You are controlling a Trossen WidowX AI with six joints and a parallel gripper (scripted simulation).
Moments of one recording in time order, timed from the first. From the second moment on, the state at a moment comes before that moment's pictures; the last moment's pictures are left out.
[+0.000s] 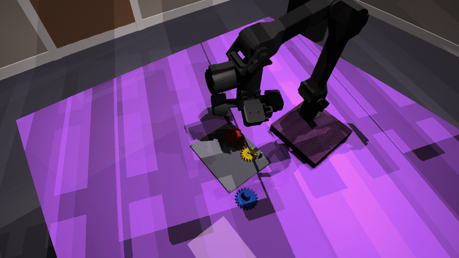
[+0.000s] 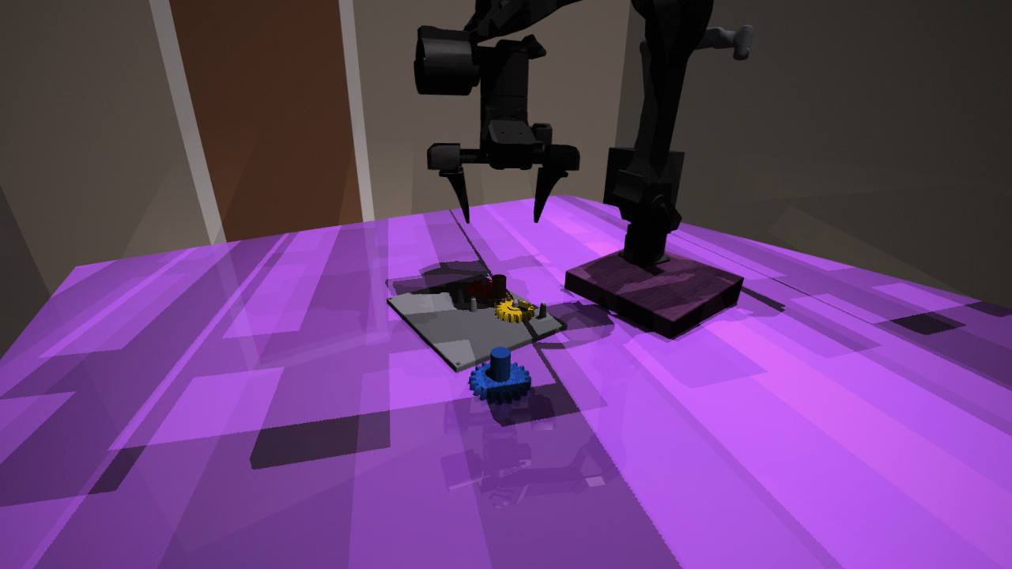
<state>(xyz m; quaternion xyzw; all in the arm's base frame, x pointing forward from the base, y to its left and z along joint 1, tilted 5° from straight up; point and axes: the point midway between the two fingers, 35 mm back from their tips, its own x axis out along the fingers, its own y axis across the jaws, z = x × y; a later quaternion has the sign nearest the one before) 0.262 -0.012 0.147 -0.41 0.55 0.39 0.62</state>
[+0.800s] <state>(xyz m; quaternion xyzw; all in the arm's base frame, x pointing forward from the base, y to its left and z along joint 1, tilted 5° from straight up) 0.193 0.219 0.184 -0.40 0.54 0.40 0.62</state>
